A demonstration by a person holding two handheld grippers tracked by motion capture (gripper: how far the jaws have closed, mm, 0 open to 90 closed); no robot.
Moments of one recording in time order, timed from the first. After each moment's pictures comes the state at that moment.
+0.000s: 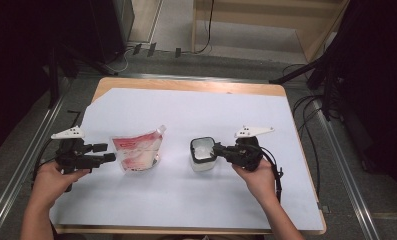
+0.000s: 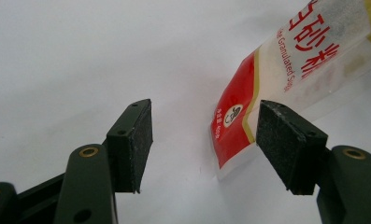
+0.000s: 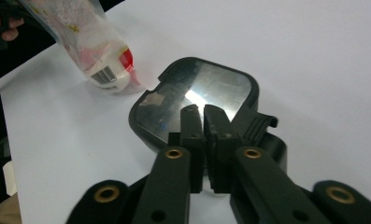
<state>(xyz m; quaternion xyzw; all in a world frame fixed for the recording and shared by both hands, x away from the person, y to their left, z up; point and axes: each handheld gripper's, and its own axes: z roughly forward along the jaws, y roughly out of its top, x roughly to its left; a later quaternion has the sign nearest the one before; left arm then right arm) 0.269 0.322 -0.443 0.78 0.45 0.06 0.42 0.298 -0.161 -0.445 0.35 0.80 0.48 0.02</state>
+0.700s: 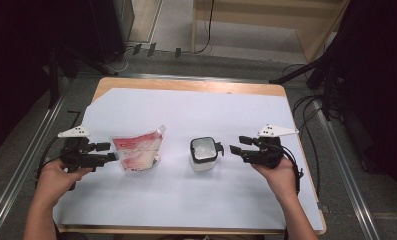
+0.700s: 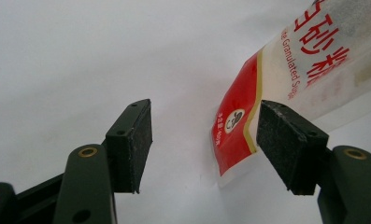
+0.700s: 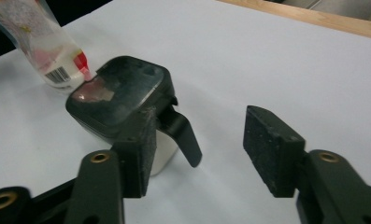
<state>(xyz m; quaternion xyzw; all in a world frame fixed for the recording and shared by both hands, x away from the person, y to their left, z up) 0.273 0.312 -0.444 0.79 0.45 0.07 0.41 0.305 -0.216 -0.450 0.36 0.79 0.49 0.09</state>
